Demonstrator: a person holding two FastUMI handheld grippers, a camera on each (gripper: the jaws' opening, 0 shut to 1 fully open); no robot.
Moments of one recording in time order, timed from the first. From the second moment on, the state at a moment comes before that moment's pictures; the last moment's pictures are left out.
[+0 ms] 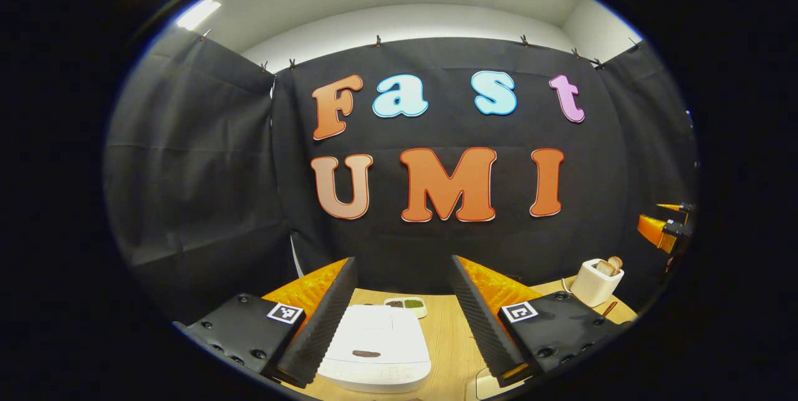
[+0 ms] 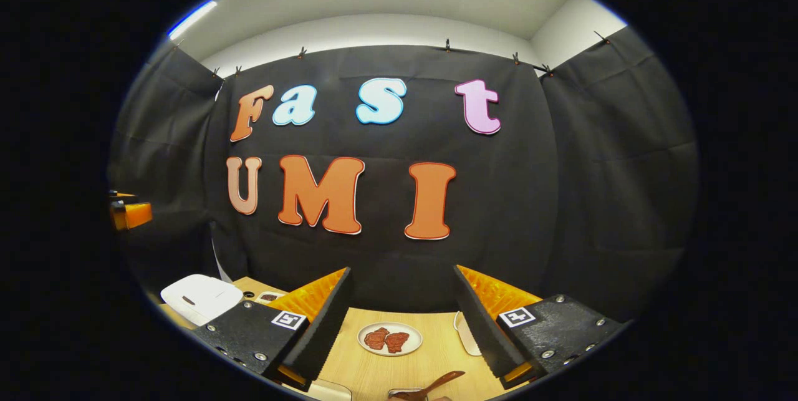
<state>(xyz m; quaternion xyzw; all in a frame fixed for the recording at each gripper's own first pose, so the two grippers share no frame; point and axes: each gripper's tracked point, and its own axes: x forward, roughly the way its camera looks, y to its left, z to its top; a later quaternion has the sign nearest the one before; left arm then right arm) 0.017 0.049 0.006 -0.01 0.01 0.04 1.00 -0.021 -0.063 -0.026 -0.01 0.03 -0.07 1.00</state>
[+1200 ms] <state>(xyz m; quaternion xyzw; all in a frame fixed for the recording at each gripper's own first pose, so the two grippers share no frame) 0.098 0.102 -0.129 -0.05 0.28 0.05 0.96 -0.072 -0.121 -0.080 0.00 0.10 -0.18 0.98</state>
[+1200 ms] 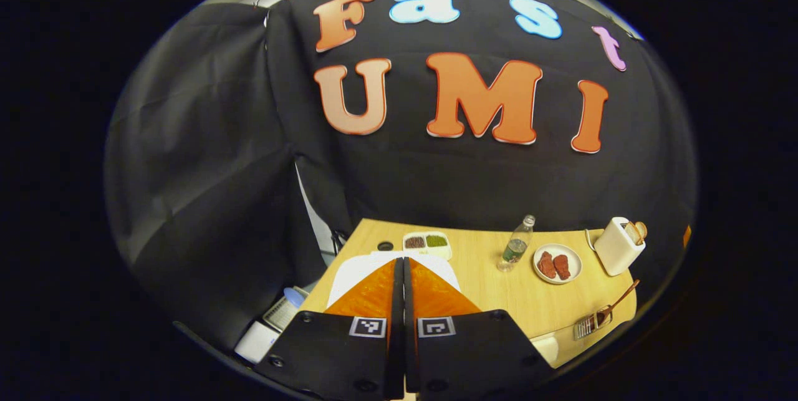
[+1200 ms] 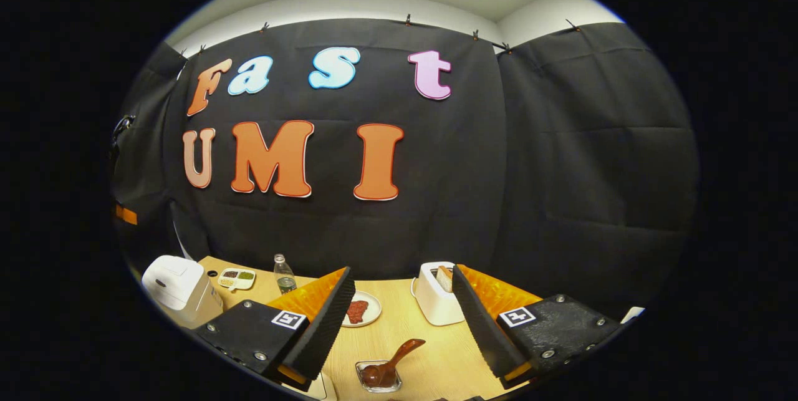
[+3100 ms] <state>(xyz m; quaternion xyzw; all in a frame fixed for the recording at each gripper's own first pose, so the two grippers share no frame) 0.107 0.081 -0.045 -0.04 0.05 0.04 1.00 -0.085 -0.139 -0.223 0.10 0.26 -0.18 0.94</state>
